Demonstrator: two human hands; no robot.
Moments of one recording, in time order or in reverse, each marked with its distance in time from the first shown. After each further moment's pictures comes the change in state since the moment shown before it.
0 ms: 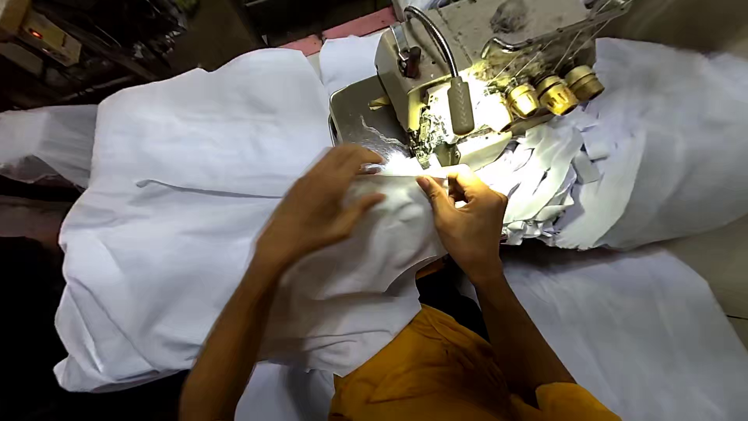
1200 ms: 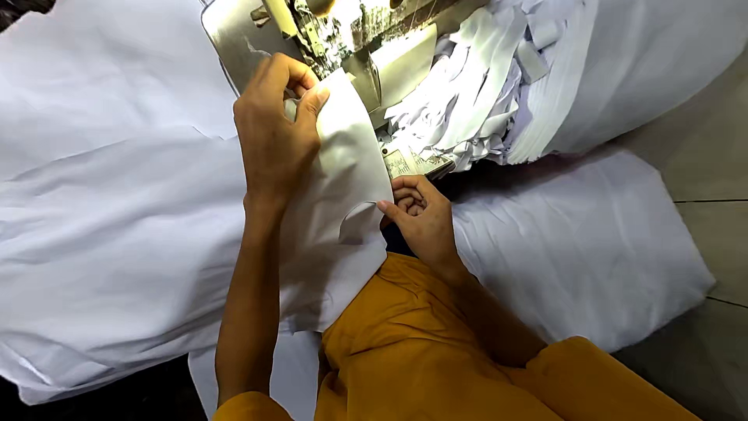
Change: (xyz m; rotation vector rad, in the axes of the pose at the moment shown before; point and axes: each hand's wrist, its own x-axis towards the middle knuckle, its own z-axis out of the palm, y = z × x) left_hand 0.044 0.024 0.078 0.023 0.320 -0.190; right_hand -0.113 0.049 -0.030 0.366 -0.180 0.470
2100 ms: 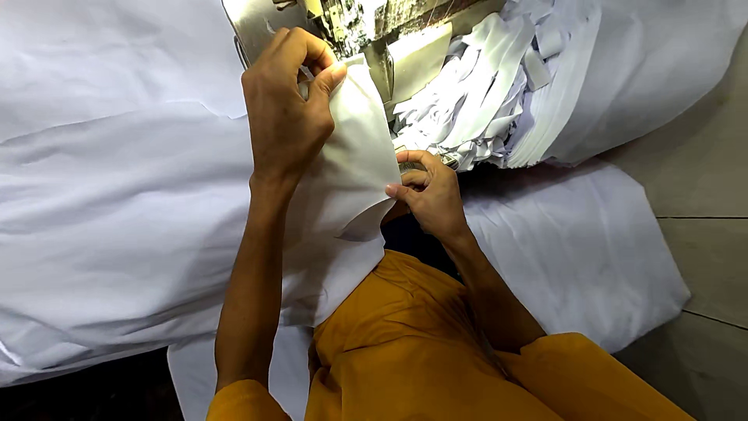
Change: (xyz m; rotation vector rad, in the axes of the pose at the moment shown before) left_hand 0.000 0.004 -0.004 -0.037 0.096 0.058; right_hand 0.025 -0.008 -0.019 -0.013 -0.192 -0.075
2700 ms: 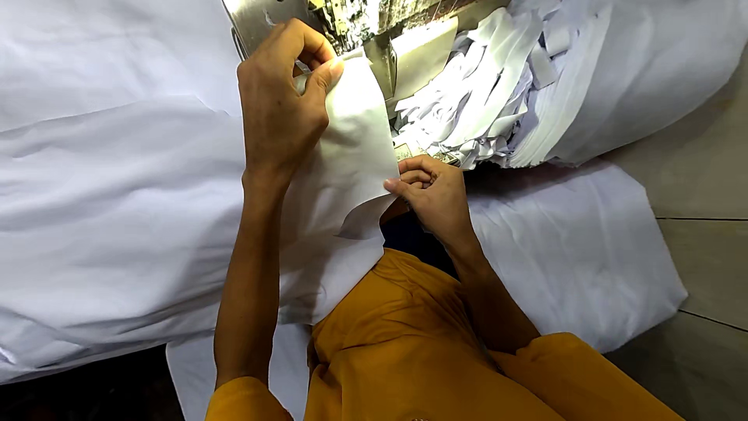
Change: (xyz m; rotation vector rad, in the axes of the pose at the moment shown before) left_hand 0.002 -0.005 -0.003 -0.012 -0.072 -0.061; right_hand -0.002 -0.009 0.001 -0.057 0.075 0.087
